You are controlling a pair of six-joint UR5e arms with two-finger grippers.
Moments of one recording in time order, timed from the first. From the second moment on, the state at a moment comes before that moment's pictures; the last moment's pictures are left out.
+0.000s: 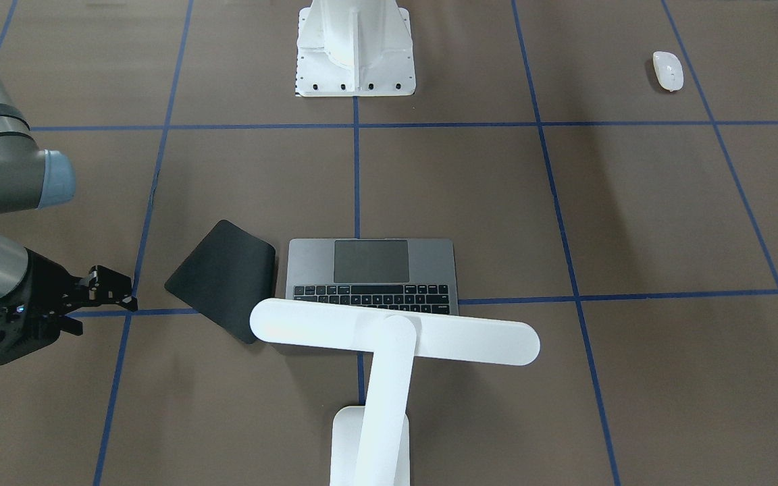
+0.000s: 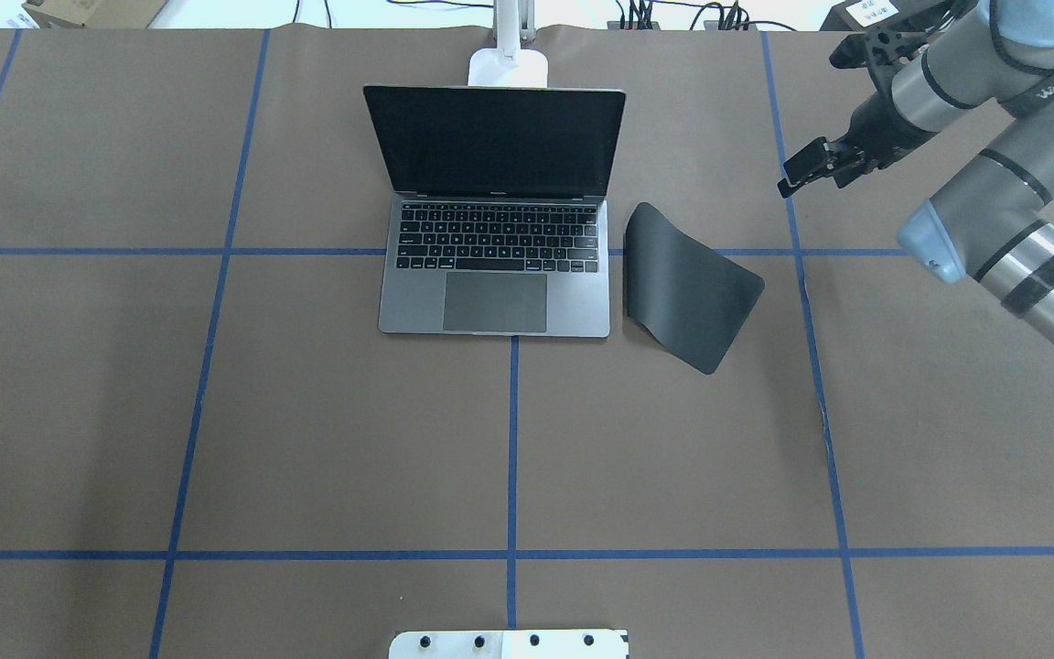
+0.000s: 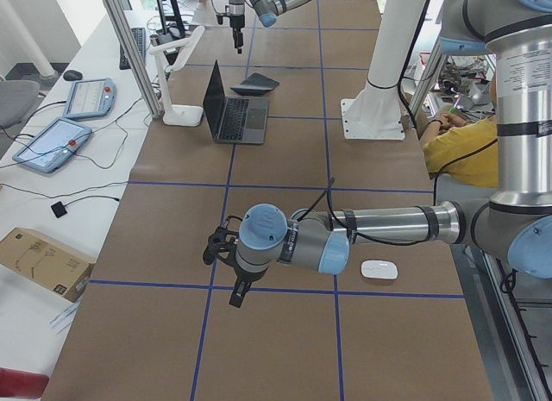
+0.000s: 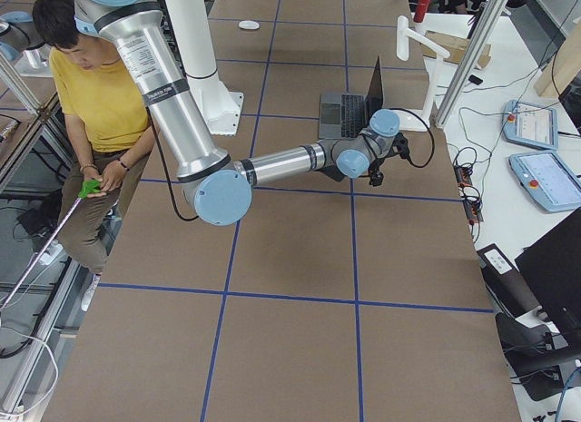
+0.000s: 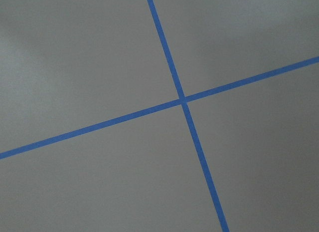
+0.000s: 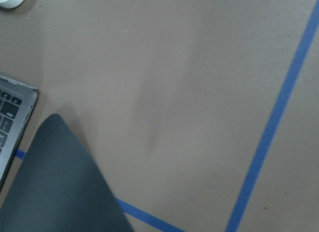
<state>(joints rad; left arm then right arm) -1.64 -1.43 -1.66 -1.87 -2.38 0.16 1.08 -1.12 1.34 -1.09 2.36 0.57</state>
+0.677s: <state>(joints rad) -1.64 -1.46 -1.65 -1.87 -2.43 0.11 1.27 -1.27 1.37 -1.13 2.36 0.29</state>
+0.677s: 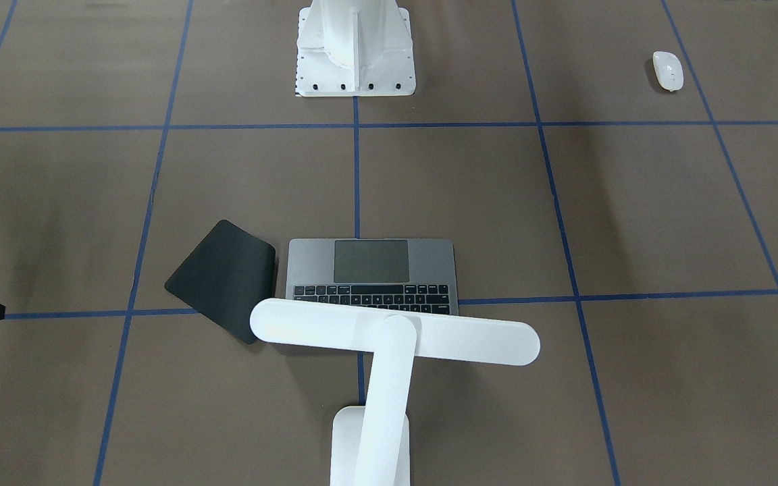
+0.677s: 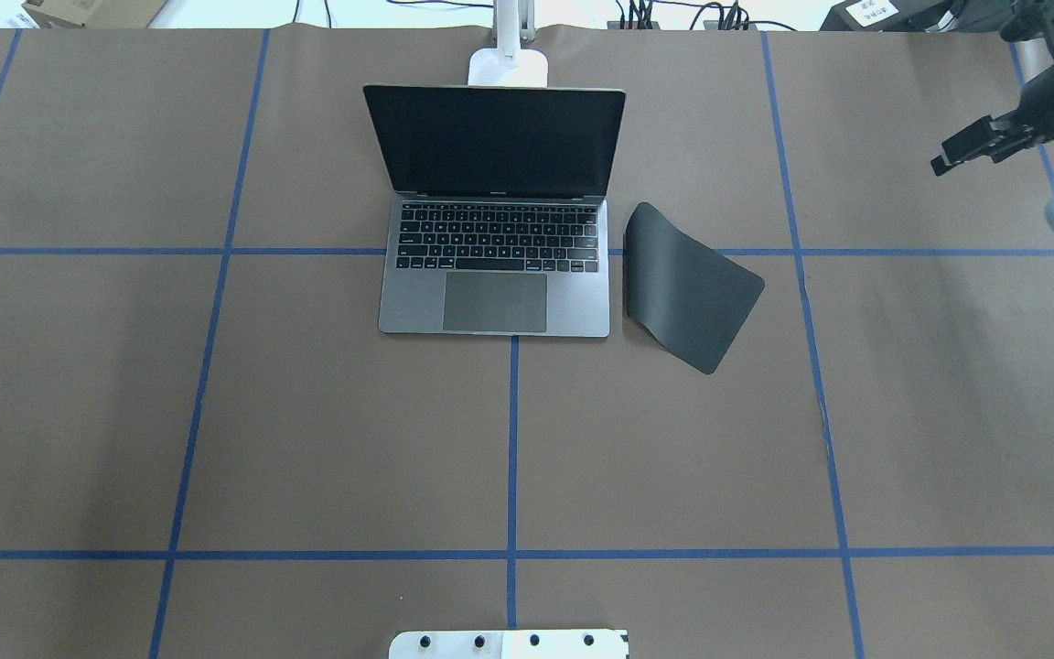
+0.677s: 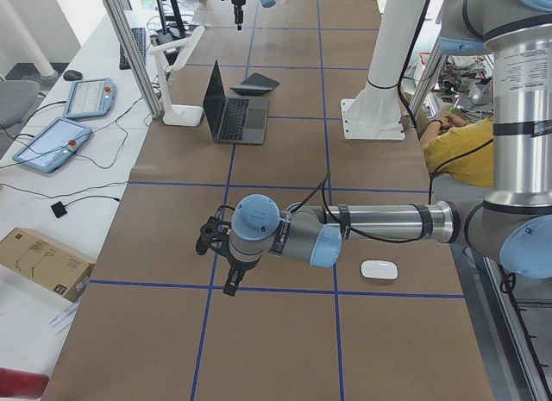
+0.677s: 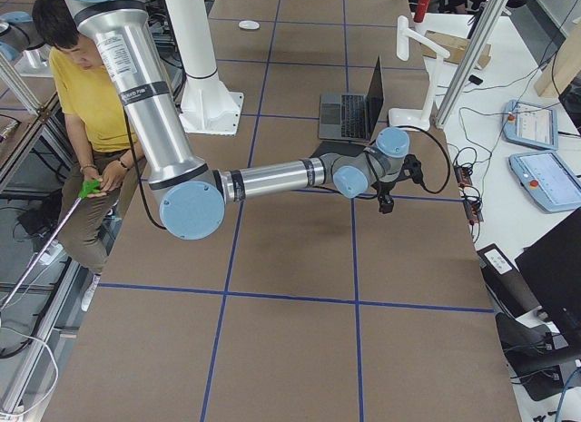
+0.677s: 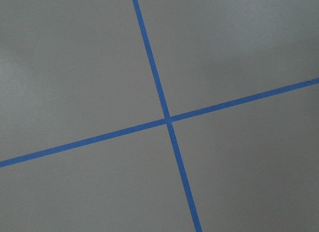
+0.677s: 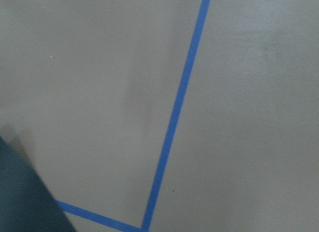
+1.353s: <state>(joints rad) -1.62 -1.35 -1.66 -1.99 -2.62 0.03 1.37 -1.40 1.37 -1.13 2.37 0.09</state>
